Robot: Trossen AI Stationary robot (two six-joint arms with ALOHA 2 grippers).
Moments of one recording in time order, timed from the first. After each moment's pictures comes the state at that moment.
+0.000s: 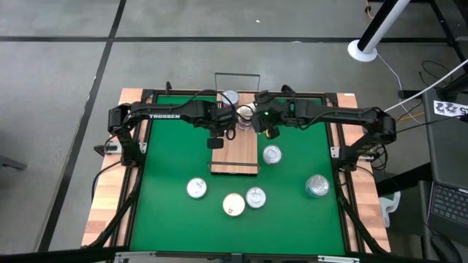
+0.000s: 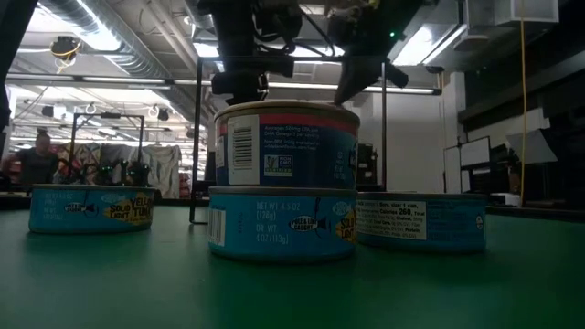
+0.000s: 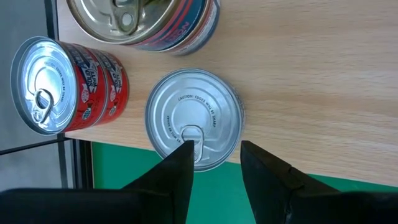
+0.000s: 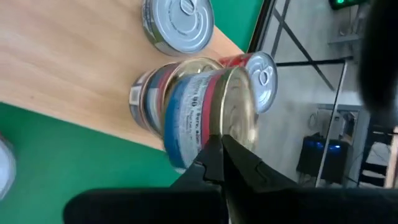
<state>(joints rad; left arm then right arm) 0.21 1.79 1.49 -0.96 -0.30 0.26 -0.20 1.57 1.37 -0.66 0.35 -0.86</state>
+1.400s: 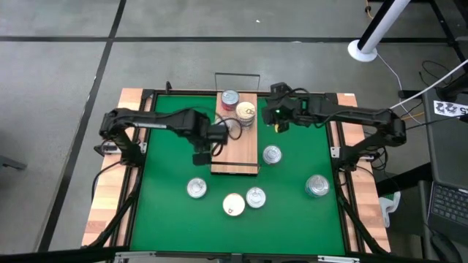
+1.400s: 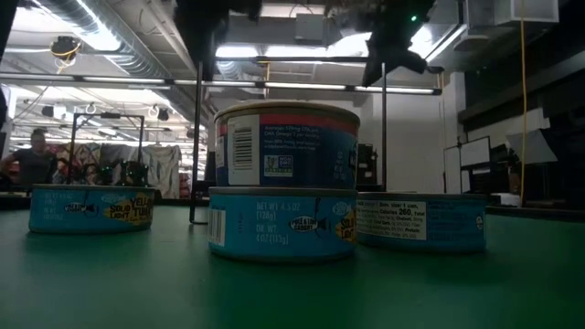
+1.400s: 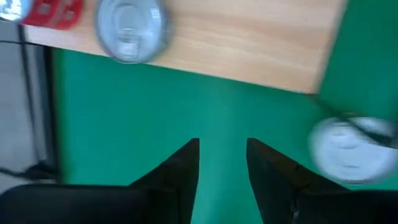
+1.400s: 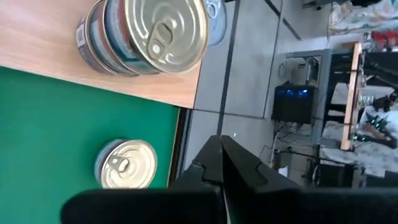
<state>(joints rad) -0.04 1.72 1.69 -1.46 -0.26 -0.20 -0.20 1.44 1.37 -0.81 0.56 -0.73</state>
